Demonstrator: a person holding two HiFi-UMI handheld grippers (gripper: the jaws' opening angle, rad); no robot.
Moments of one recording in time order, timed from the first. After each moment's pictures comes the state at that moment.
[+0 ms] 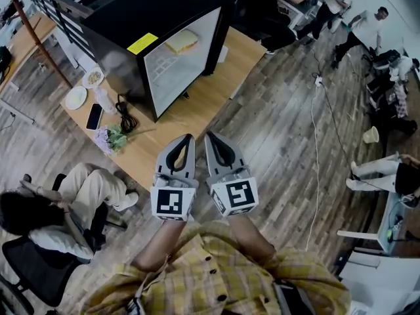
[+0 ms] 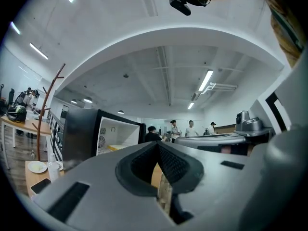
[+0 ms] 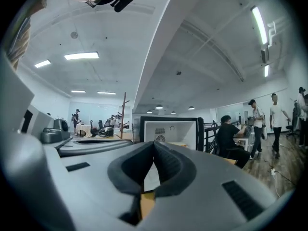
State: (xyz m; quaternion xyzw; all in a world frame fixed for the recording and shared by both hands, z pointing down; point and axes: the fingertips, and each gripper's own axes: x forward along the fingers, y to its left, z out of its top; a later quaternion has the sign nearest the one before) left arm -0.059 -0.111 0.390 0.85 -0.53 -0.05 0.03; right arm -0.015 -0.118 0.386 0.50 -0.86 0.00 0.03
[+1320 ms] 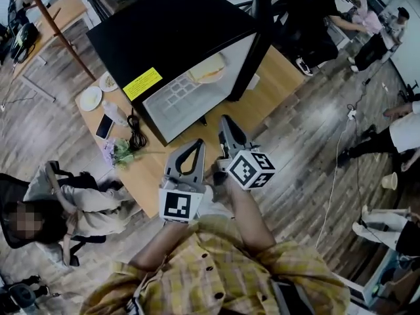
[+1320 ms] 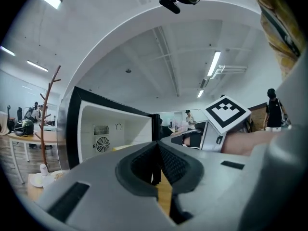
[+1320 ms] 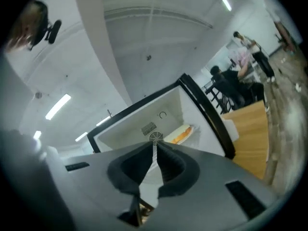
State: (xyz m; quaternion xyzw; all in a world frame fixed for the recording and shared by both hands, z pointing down) left arm -0.045 -0.264 0.419 0.81 -0.59 0.01 0.01; right arm 0.000 -0.350 0.445 0.41 -0.86 0.29 -0.09
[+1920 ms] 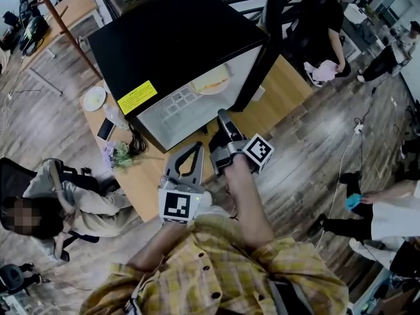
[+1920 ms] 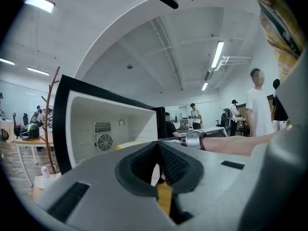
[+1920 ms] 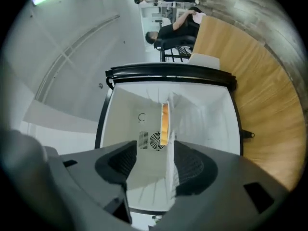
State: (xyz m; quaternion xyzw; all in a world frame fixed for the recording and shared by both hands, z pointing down) left arm -0.044 -0.303 0.435 0.79 -0.61 0.04 0.01; right arm -0.006 -0.427 0.518 0.28 -0.67 0.64 -0.27
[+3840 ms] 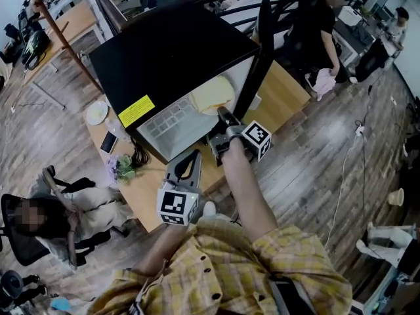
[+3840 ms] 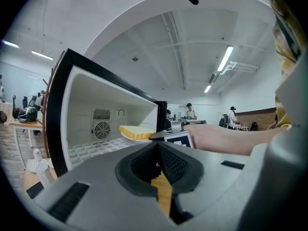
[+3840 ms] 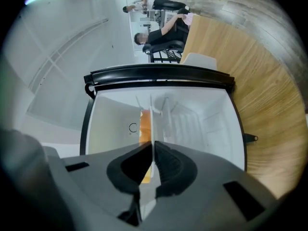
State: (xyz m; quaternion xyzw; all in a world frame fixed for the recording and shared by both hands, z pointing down) left arm -0.049 -0.314 0.457 0.79 -0.60 0.03 0.08; right arm -0.012 -0.485 0.520 0.31 -0.62 0.67 -0.27
